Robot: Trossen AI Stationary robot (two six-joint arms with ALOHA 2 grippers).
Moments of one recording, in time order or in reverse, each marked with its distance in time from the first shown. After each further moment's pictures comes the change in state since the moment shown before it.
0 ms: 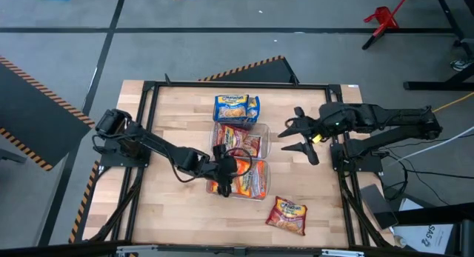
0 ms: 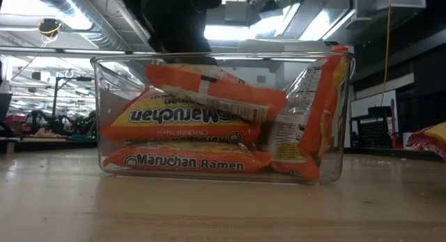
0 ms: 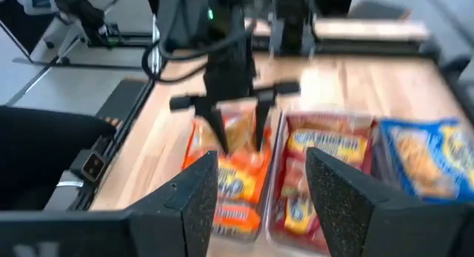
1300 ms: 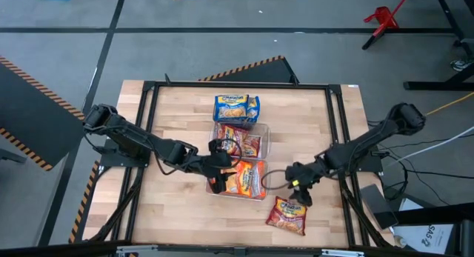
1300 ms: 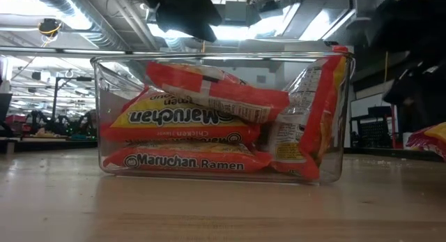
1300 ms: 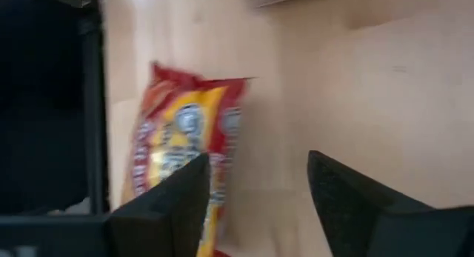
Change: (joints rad) left arm -0.014 -0.169 0.002 -0.015 0.013 0.002; right arm 0.381 0.246 -0.546 0.337 -0.037 0.697
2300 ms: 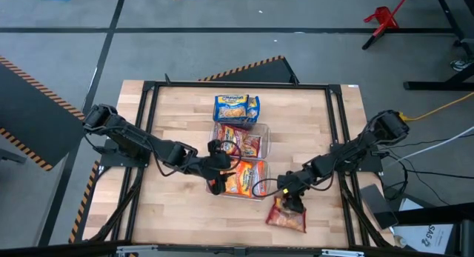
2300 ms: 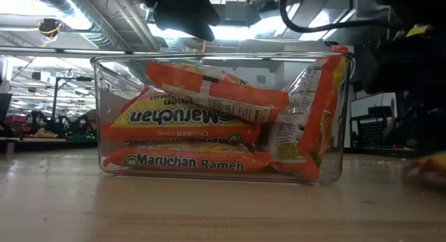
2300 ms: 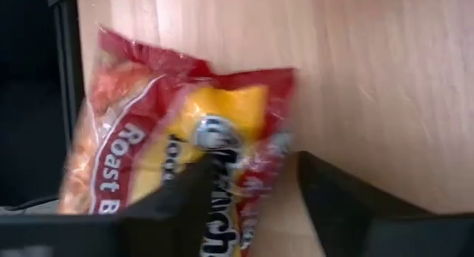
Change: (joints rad) left arm -0.012 0.001 0.000 -0.007 -0.030 -0.001; right arm 0.029 0.299 0.003 0.243 -0.111 0.033
